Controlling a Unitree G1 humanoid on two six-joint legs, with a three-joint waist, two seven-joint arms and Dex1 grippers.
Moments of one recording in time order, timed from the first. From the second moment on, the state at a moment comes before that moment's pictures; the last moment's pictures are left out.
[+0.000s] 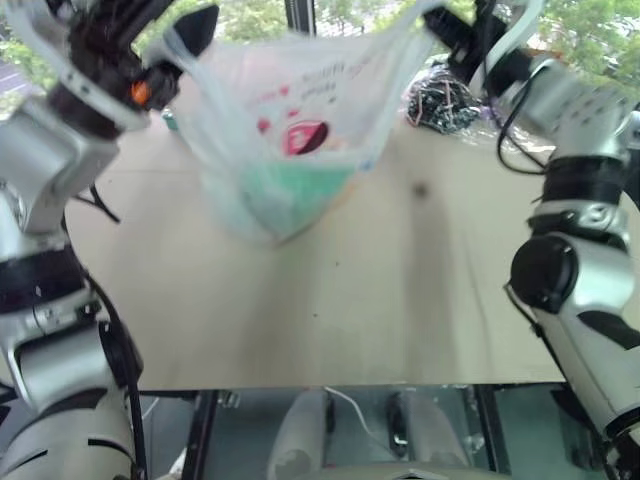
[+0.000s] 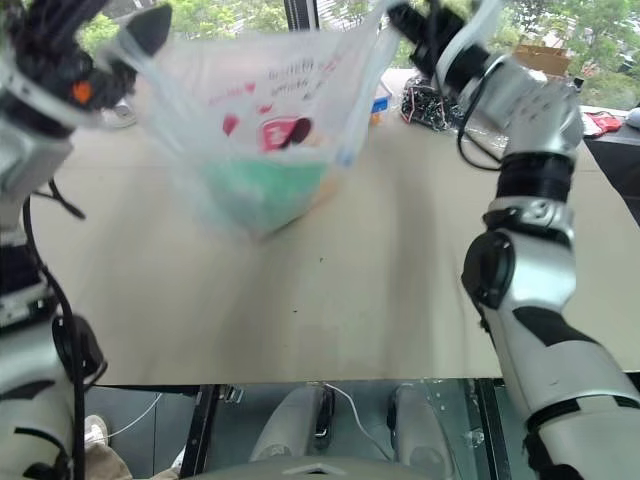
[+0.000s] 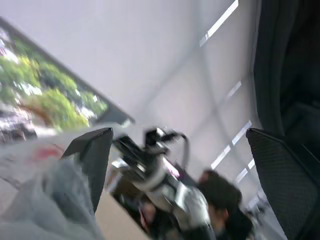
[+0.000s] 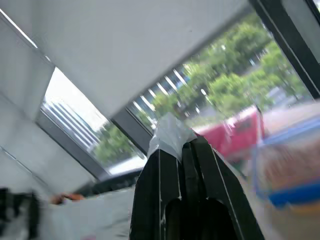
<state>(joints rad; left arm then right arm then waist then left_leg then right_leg) -1.01 0.81 0.36 0.25 -1.76 0.95 -0.19 -1.45 -0.31 -0.55 0.68 0.74 0.87 0.44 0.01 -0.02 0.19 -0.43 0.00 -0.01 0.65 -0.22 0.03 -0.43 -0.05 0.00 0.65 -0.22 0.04</state>
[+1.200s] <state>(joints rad) -1.11 0.36 0.17 0.54 -0.74 1.00 -0.49 -0.82 -0.40 -0.37 -0.09 0.72 1.12 0.07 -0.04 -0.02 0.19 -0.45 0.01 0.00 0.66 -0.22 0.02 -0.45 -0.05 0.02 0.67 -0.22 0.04</state>
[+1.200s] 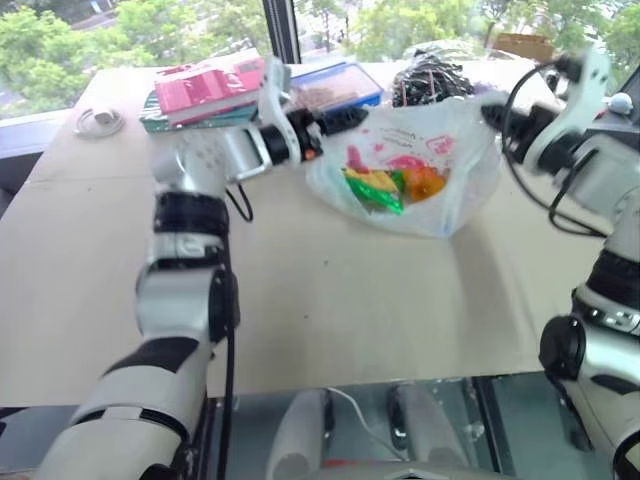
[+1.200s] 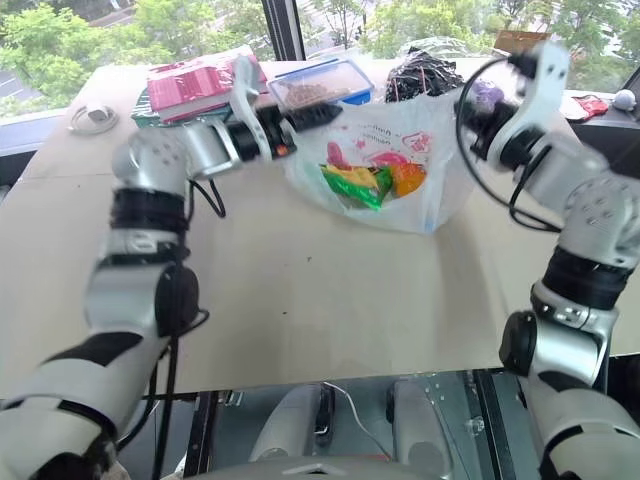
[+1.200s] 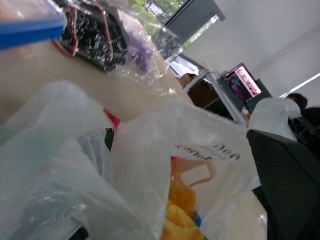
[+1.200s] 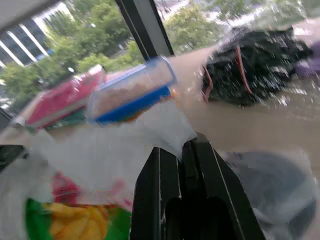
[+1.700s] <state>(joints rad) -0.47 0.63 0.10 -0.16 -0.58 0.68 -0.74 -0.29 -0.75 -0.26 -0.56 0.61 0.88 0.47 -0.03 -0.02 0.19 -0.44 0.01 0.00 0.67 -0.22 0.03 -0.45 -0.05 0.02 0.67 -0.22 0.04</state>
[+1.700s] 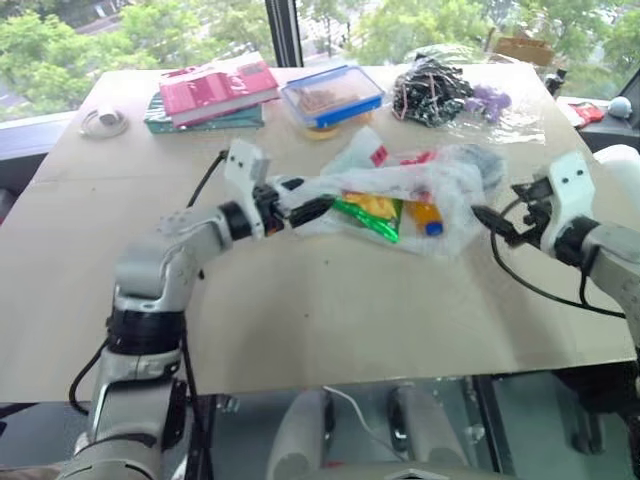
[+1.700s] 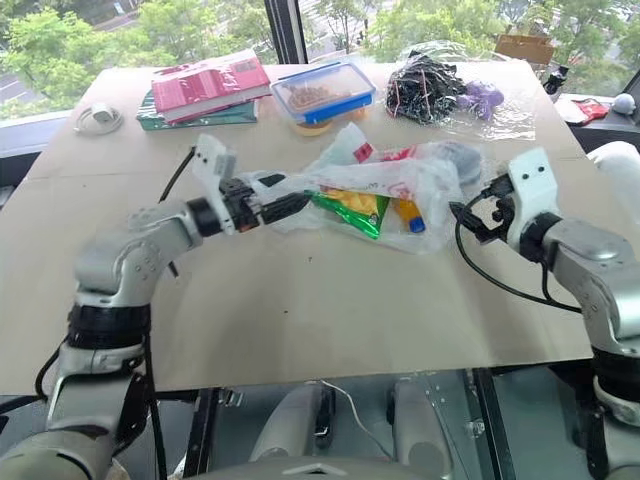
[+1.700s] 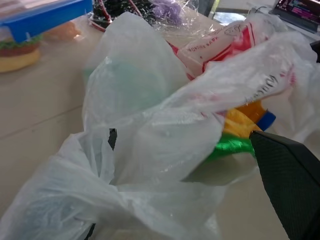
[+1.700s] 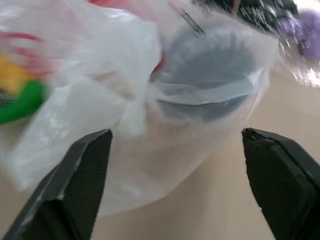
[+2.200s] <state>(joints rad) -0.23 0.74 0.20 -0.26 -0.47 0.44 -0.82 0.27 -0.81 -0.44 -0.86 0.53 0.75 0.62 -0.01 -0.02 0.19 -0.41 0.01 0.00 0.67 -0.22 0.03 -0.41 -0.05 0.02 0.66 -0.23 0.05</state>
